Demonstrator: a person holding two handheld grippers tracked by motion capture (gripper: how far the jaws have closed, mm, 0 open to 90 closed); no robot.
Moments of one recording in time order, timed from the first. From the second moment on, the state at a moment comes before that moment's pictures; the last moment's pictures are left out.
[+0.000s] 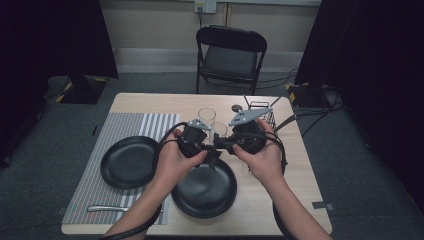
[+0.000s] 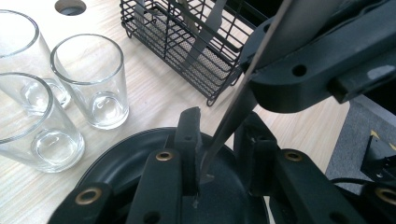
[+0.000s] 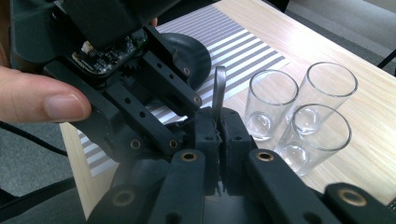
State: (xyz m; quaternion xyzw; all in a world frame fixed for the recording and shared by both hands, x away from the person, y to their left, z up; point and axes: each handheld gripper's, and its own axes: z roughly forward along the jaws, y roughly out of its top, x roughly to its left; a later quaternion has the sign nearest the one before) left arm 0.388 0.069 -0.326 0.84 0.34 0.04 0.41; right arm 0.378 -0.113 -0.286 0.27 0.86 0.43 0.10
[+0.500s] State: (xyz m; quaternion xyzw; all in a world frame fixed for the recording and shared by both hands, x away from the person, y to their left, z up) left arm 0.386 0.067 -0.325 0.85 0.33 0.04 0.40; right arm 0.378 -0.106 -0.289 0.27 0.85 0.43 0.10
